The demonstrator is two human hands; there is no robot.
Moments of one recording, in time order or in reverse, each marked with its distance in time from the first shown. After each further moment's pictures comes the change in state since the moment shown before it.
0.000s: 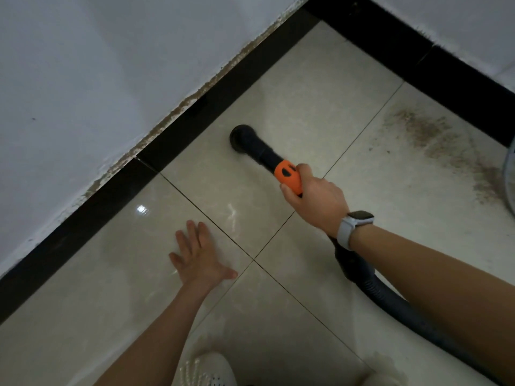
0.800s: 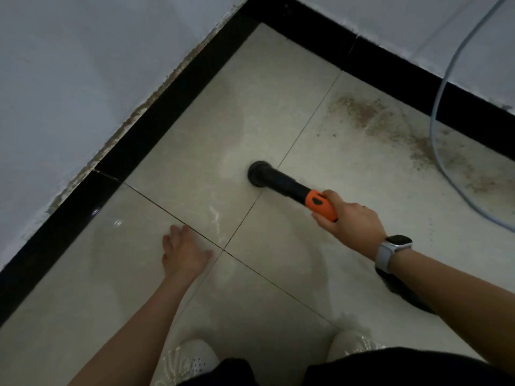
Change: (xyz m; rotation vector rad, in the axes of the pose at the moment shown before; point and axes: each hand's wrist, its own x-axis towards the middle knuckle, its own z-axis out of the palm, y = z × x) left_hand -0.015 0.023 0.000 -0.087 0.104 0.060; right_hand -0.111 0.103 -0.044 -0.157 -0.055 0.161
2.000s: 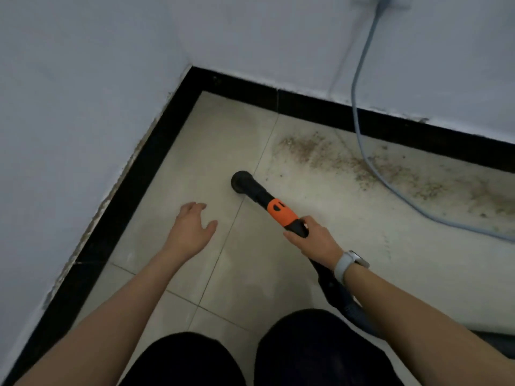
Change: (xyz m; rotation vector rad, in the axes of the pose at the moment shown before) left_hand -0.032 0.206 -0.116 0.028 0.092 0.468; right_hand 0.026 0.064 -0.029 0.858 -0.194 0.346
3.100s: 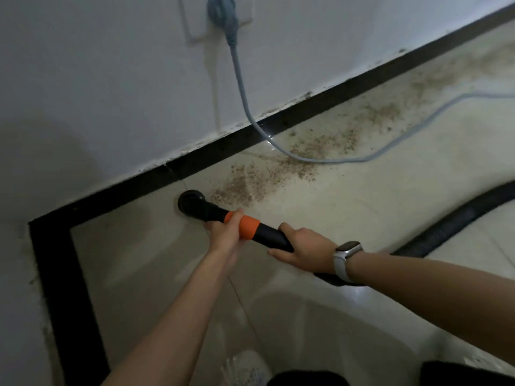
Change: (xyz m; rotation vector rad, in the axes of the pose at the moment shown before) left_hand 0.188 0.144 0.051 -0.794 -0.590 -0.185; right_hand 0.061 -0.060 -0.007 -0.065 0.220 0.199
